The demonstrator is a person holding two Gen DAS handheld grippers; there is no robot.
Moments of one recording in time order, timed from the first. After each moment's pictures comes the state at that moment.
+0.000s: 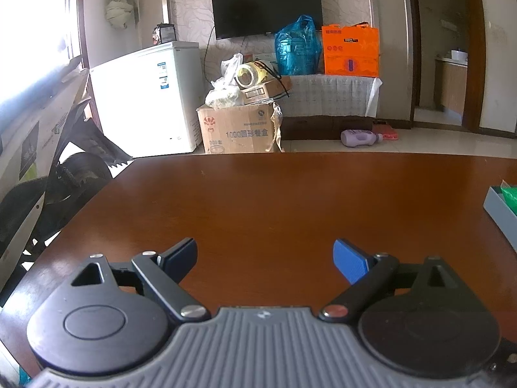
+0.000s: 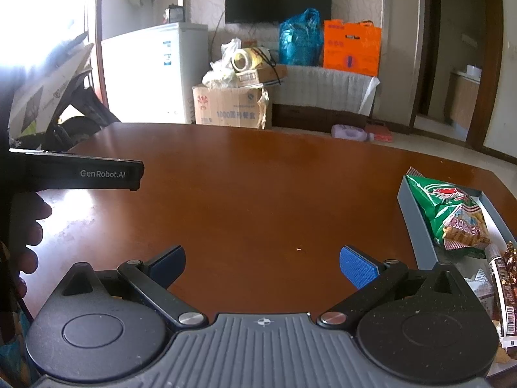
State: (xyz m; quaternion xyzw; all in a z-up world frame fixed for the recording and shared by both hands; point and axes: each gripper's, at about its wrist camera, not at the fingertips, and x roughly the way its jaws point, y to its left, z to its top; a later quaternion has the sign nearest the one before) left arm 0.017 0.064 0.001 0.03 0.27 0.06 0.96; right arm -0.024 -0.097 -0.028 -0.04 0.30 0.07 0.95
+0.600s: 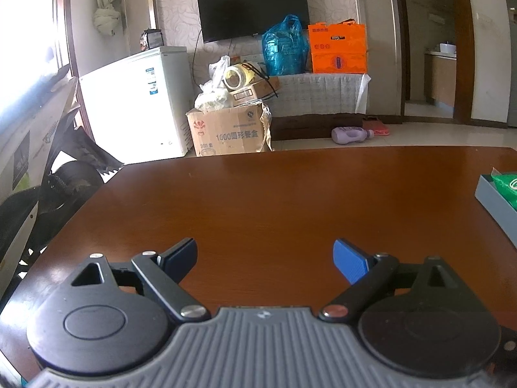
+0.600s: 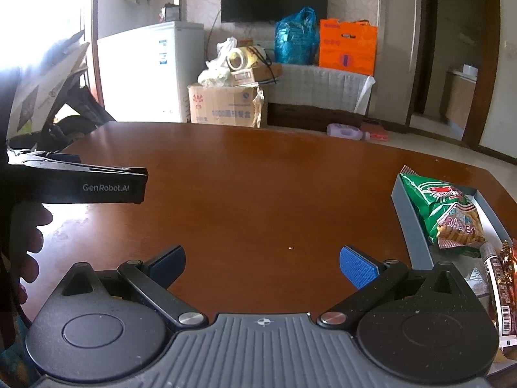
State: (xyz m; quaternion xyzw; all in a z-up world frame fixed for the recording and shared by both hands) left arm 0.022 0.051 -0.009 0.04 0.27 0.05 0.96; right arm -0.022 -0.100 -0.029 -0.04 0.30 0.06 0.95
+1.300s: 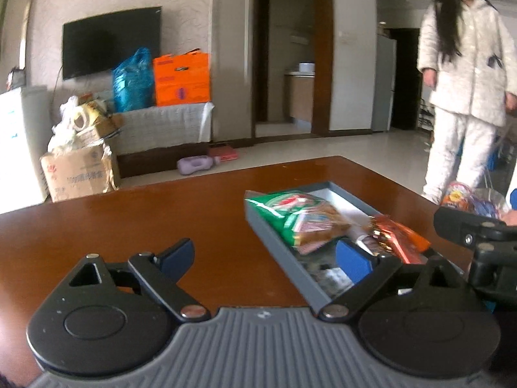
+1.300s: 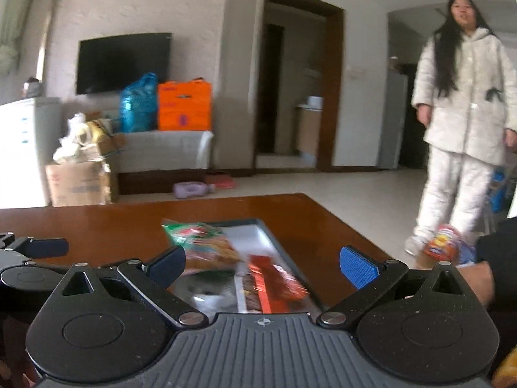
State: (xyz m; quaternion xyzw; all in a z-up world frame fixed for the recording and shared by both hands) left arm -0.029 -0.165 -0.003 0.05 0.21 -0.22 0.95; right arm -0.126 -0.257 0.016 0.00 0.18 -0.22 0.96
